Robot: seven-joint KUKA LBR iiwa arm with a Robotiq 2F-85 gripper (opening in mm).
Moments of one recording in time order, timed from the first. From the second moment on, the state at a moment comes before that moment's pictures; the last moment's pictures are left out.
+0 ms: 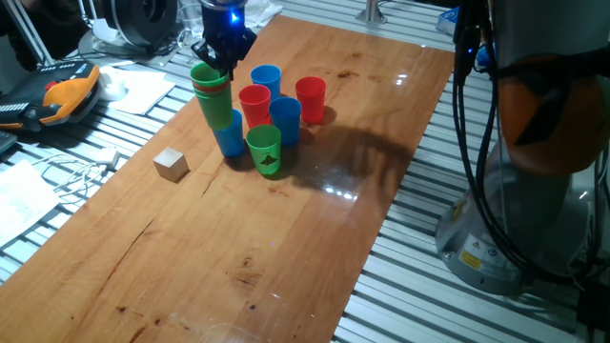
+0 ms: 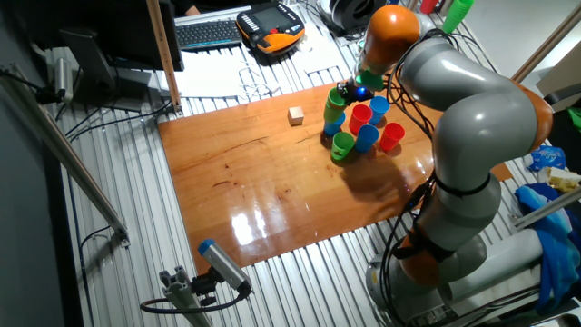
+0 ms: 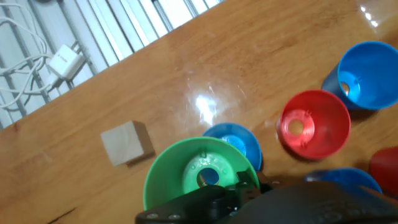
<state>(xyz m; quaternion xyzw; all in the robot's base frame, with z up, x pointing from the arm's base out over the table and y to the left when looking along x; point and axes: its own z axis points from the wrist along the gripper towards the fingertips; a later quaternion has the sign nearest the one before) 0.583 -0.021 0.218 0.23 0.97 0.04 0.07</state>
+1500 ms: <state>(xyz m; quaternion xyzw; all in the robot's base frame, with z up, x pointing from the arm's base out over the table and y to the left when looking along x) 0.597 -0.033 0.168 0.21 0.97 0.03 0.09</state>
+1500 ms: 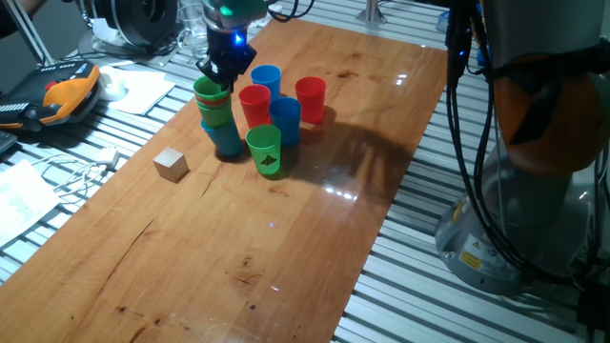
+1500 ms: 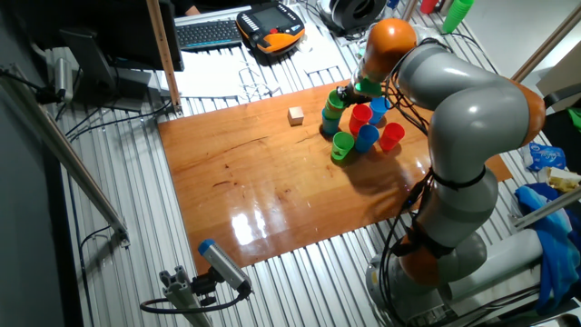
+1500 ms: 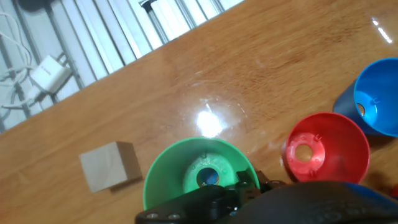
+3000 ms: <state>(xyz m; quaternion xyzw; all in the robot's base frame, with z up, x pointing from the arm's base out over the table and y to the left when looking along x) 0.592 -0.022 0.156 0.22 0.97 0.01 0.09</state>
